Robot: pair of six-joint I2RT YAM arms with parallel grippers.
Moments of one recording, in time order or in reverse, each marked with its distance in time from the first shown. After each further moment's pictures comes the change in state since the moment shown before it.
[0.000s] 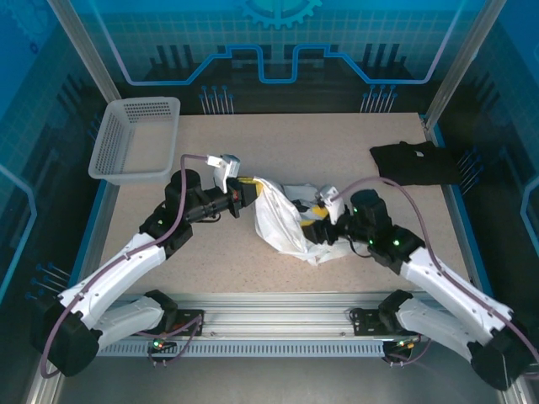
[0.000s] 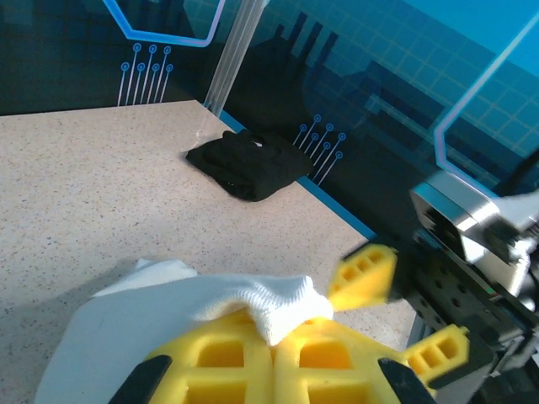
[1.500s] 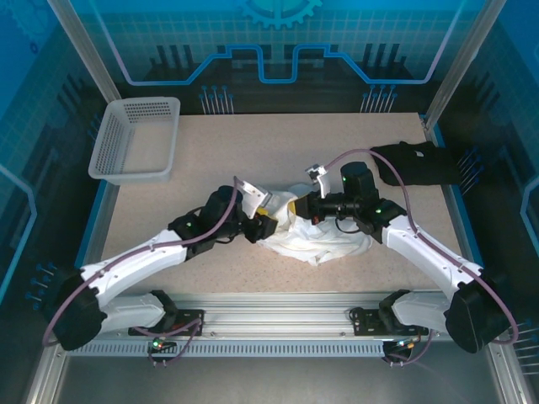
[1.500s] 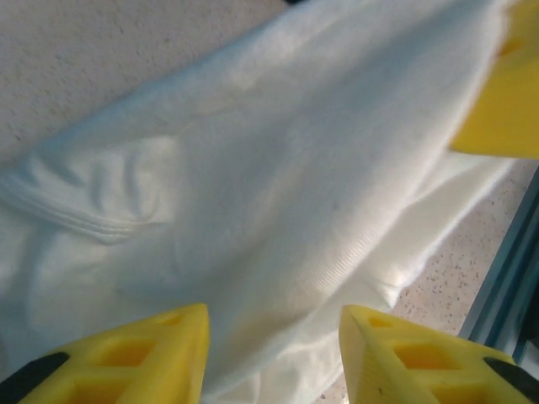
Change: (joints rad) left arm -0.219 0.180 -0.002 -0.261 -0.258 0.164; right arm -0.113 0.249 0.136 0.099 -0.403 0.336
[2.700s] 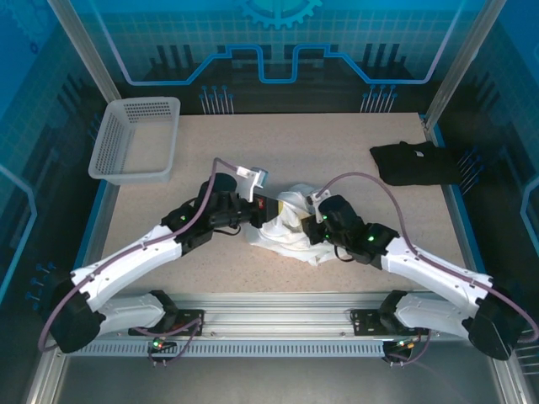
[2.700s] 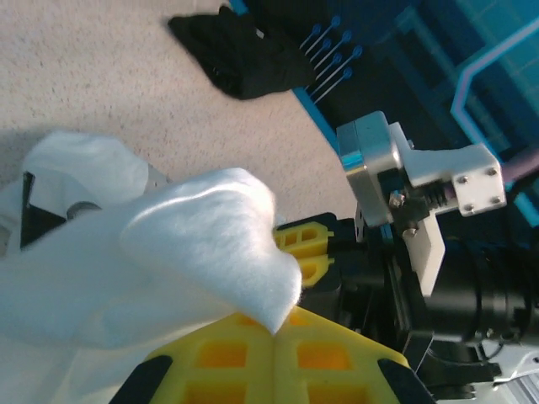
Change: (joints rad) left arm 0.031 -0.066 0.101 0.052 0.134 -0.389; right arm 0.278 -0.143 -0.123 -0.167 0.814 -0.003
